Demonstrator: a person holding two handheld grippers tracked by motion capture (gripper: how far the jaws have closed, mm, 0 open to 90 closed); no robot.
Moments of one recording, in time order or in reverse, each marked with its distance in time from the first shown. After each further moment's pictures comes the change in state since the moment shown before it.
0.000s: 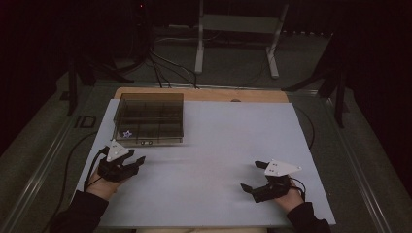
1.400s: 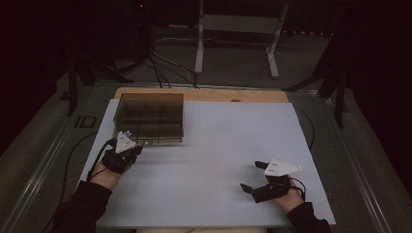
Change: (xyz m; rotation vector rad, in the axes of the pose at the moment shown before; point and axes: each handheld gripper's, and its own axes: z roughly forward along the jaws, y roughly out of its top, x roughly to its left) left arm 0.009 0.019 0.018 0.057 0.037 0.094; right arm 0.000 0.000 0.000 0.003 0.006 0.001
